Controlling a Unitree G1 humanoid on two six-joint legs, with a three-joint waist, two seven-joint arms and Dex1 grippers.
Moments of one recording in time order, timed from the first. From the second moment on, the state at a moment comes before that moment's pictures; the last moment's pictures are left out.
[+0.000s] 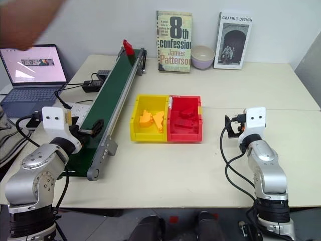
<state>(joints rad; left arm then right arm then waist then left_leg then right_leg) -0.22 0.52 0.36 -0.31 -0.38 0.74 -0.23 -0.29 -0.32 -0.15 -0.25 0.18 0.54 0.14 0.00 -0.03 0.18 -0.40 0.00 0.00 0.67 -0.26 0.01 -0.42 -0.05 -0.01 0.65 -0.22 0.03</state>
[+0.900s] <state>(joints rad) -0.22 0.52 0.39 -0.34 -0.41 0.76 -0.23 -0.36 -0.42 -0.17 -0.28 0.35 0.58 0.37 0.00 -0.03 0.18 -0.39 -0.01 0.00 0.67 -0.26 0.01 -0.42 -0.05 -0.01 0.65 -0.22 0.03</state>
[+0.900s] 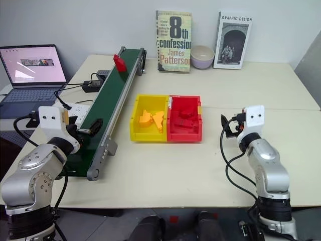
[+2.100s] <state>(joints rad) -0.28 0.50 0.36 -0.27 -0.40 0.71 -0.23 -0.51 -0.55 -0.03 -0.42 0.82 0.82 0.82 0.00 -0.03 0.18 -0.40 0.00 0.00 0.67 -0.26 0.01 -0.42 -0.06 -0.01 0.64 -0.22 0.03</state>
